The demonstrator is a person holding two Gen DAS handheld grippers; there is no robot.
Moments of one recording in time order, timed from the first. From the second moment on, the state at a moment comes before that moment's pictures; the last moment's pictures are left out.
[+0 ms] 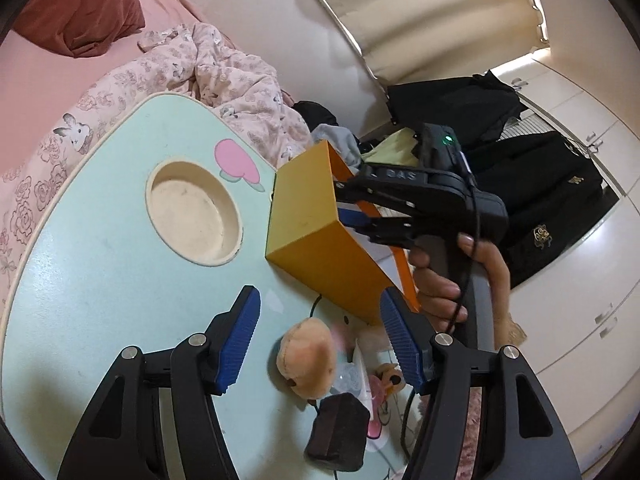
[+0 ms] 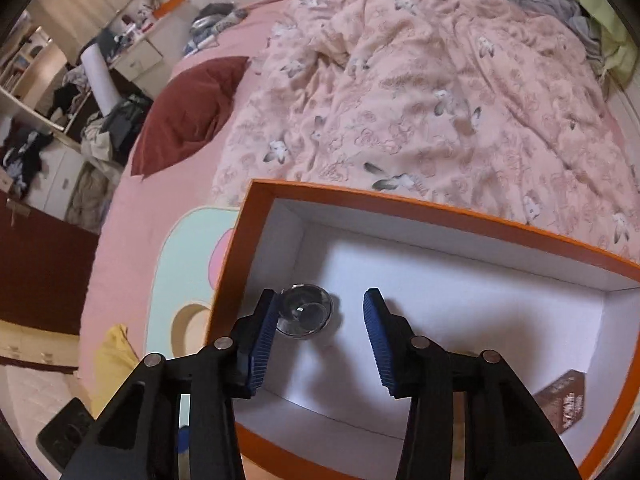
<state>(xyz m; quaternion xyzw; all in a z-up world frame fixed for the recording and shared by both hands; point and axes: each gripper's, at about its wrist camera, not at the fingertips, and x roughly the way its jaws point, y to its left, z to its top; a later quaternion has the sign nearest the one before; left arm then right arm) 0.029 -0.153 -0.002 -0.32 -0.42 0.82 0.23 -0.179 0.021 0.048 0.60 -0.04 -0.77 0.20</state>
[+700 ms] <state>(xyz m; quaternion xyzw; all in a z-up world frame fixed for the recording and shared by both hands) 0.029 -0.152 -0.003 -0.32 -0.41 0.82 0.23 -0.144 0.043 0.081 0.53 -0.01 -0.82 0.23</state>
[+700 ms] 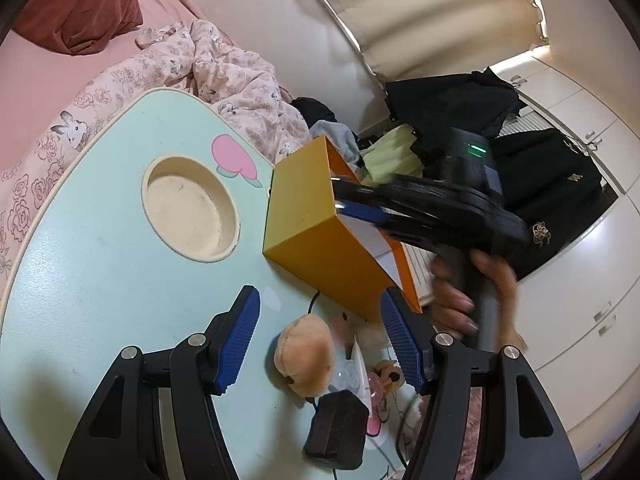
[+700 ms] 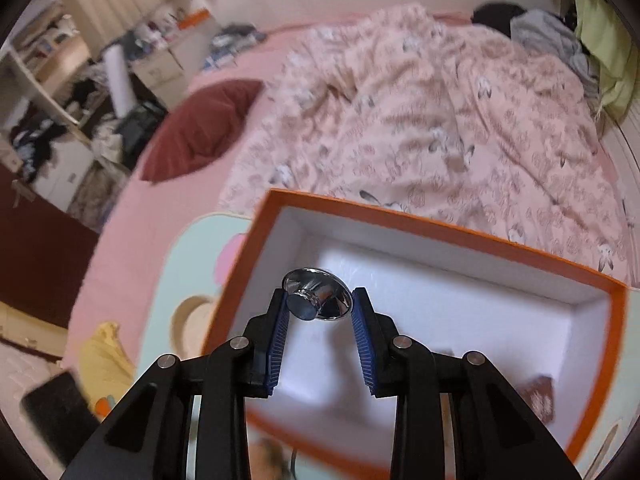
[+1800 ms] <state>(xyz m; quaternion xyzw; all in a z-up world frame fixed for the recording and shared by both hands) 0.023 -0.122 0.007 -0.35 -0.32 0.86 0.20 0.051 0.172 0.044 0.31 -0.07 -0.92 0.25</state>
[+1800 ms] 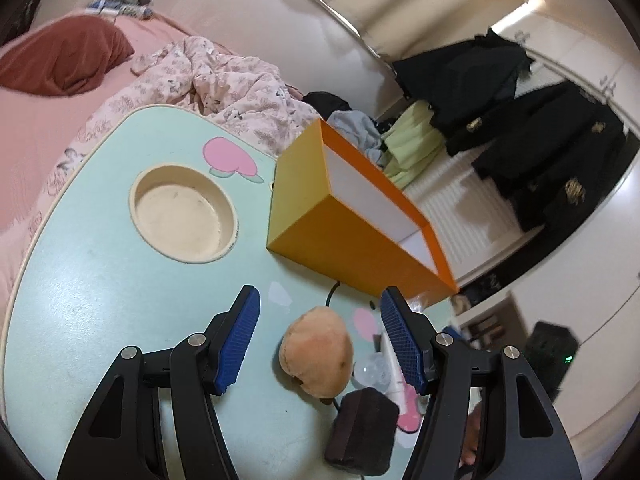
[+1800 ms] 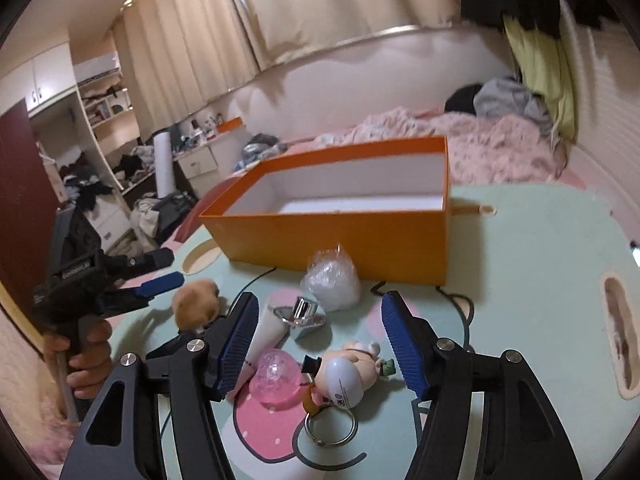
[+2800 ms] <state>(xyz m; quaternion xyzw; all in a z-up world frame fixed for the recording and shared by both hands) -0.134 0.045 0.064 -0.60 0.04 0.80 0.09 0.060 0.173 0.041 0.30 -0.06 -0.91 0.27</state>
